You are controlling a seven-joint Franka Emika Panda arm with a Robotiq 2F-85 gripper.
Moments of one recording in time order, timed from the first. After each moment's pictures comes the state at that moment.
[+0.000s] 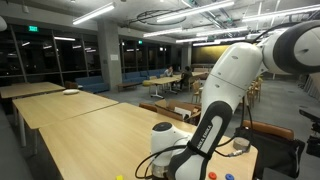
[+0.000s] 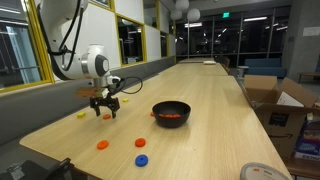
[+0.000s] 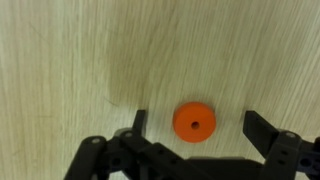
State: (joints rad) arm 0.38 0.54 0.12 -2.17 -0.13 2.74 0.36
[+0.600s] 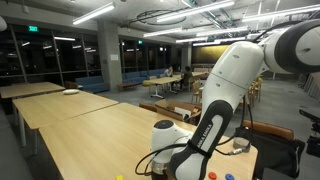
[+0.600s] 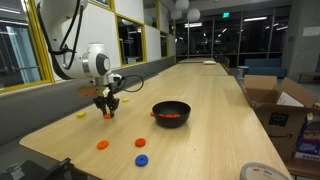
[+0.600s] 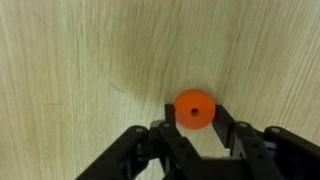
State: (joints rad) arm 0.39 0.52 0.09 -2.18 -0.13 2.78 0.39
